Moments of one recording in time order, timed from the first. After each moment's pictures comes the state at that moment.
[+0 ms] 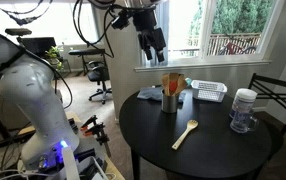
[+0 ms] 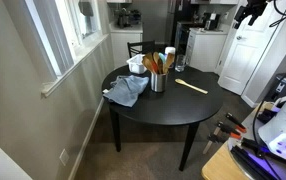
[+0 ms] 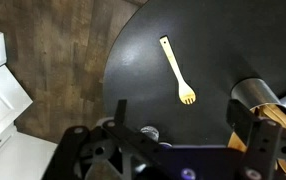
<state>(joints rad) -0.29 -0.62 -0.21 -2.49 -0.27 2.12 -0.03</state>
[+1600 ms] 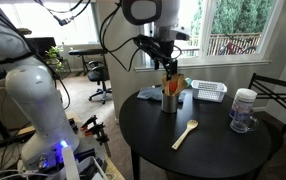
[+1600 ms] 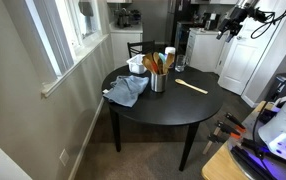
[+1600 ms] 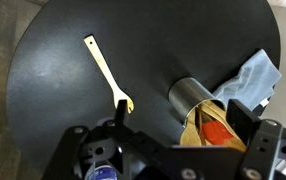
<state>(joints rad) -0.13 -0.27 -0.42 -2.36 0.21 2.17 -0.40</state>
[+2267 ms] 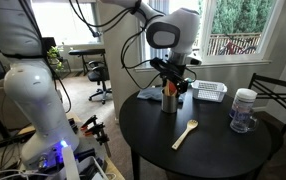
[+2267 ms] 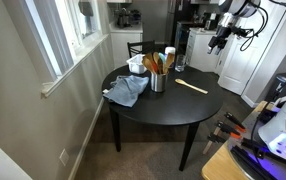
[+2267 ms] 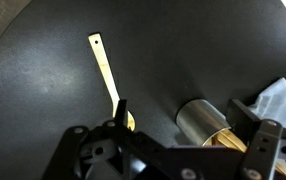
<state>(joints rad) -0.18 0.08 -0.37 -2.21 0.34 2.22 -0.64</state>
